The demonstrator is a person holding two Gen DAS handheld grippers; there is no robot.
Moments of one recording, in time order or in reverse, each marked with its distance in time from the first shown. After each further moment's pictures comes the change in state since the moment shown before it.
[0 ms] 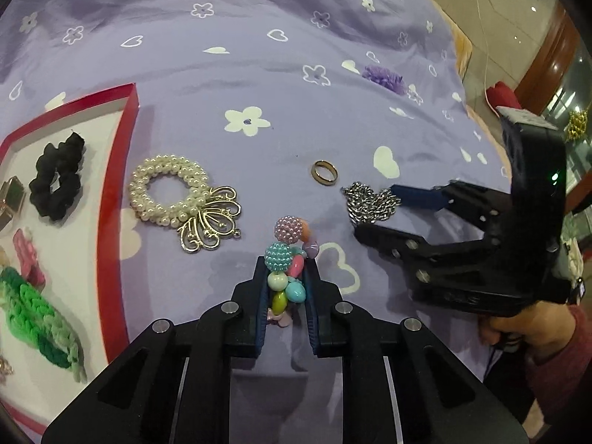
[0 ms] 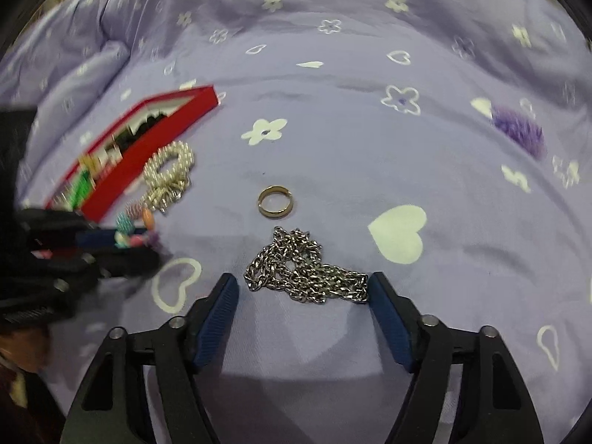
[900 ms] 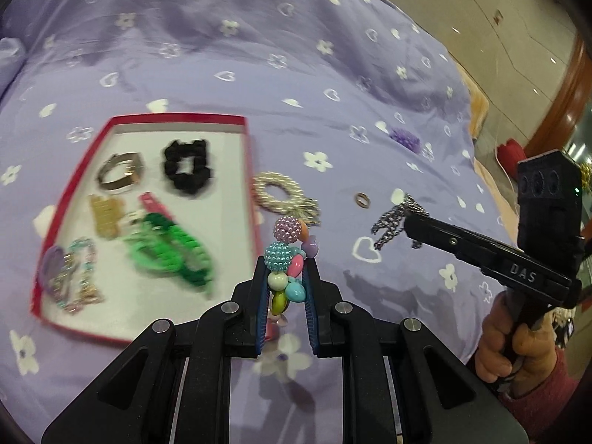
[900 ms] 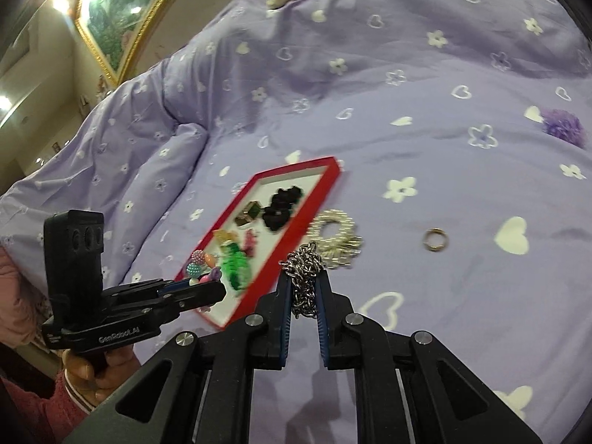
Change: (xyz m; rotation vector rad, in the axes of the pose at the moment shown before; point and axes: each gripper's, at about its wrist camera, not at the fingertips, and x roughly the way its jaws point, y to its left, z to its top) left arm -0.115 0.057 -0.043 -0.154 -0.162 0.063; right arm -0.073 0.063 0.013 0.209 -0.207 0.403
